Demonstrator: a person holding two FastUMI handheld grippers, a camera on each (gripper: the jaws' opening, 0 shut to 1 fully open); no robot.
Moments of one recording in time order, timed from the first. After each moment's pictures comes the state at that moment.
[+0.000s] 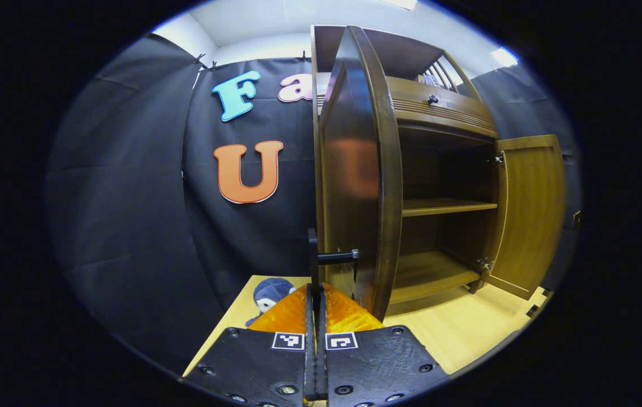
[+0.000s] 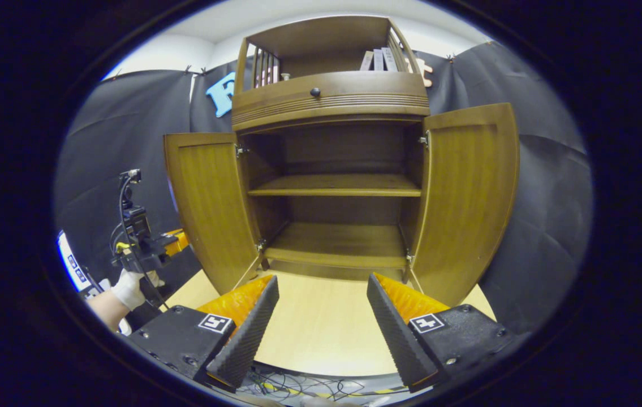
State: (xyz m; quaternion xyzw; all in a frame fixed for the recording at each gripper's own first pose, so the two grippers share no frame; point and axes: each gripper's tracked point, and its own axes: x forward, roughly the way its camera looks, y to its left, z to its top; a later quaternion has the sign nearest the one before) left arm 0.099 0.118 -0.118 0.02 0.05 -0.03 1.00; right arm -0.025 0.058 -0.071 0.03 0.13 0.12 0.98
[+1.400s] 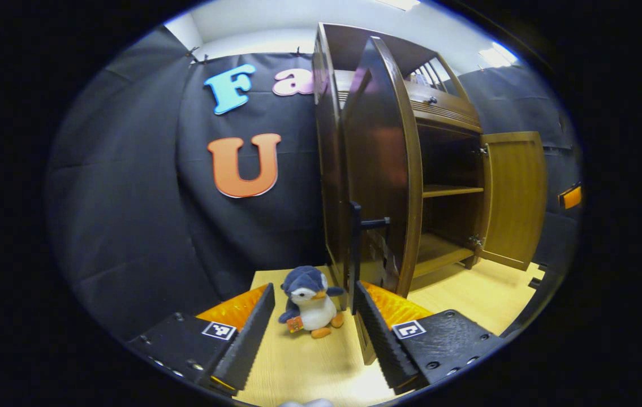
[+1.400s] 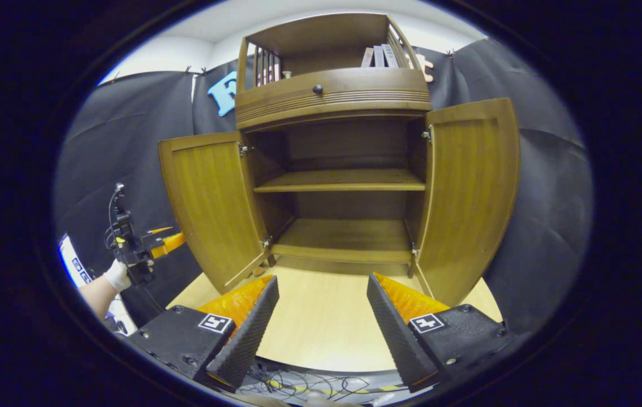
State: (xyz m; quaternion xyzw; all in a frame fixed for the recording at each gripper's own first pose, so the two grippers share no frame) left arm 0.073 0.219 -0.129 0.03 0.07 -0.06 1.00; right arm -0.035 0.066 -0.074 0.04 0.14 0.14 0.98
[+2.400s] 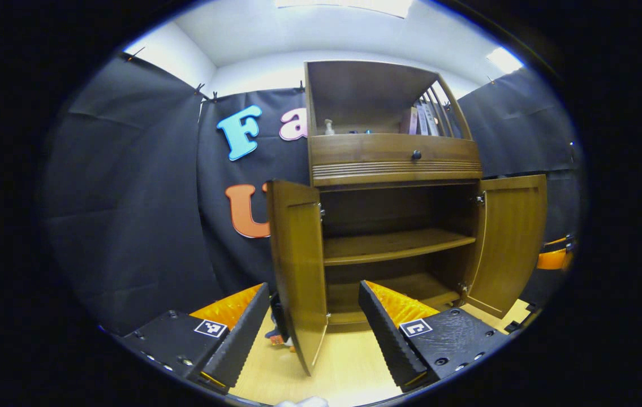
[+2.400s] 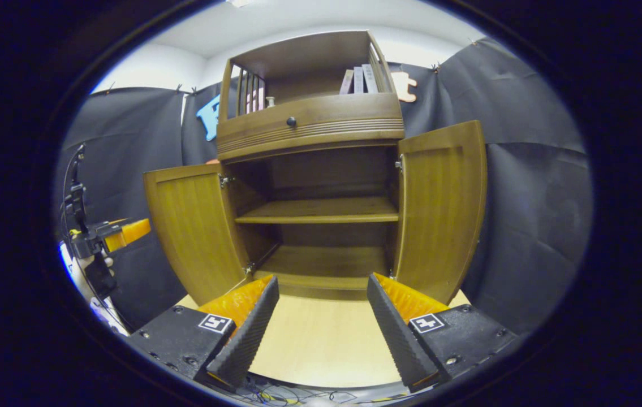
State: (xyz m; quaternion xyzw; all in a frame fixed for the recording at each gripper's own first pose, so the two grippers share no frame) left arm 0.004 0.083 0.021 0.03 0.01 0.00 1.00; right arm -0.020 0.000 -0.023 0.05 0.07 0.10 0.99
